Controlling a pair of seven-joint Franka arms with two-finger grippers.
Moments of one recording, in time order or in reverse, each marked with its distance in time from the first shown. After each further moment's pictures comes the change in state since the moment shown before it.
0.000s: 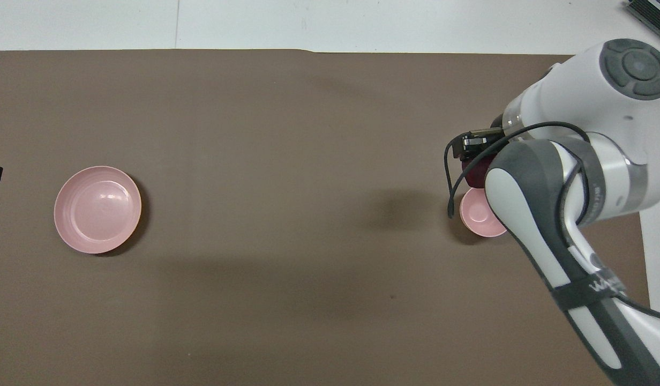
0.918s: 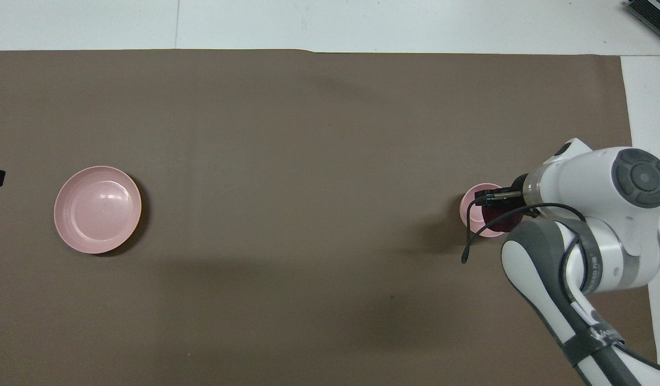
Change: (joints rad) left arm 0.000 0.000 -0.003 0.000 0.000 -0.009 0.000; right arm -0.080 -0.185 0.000 -0.512 -0.007 0.394 -0.041
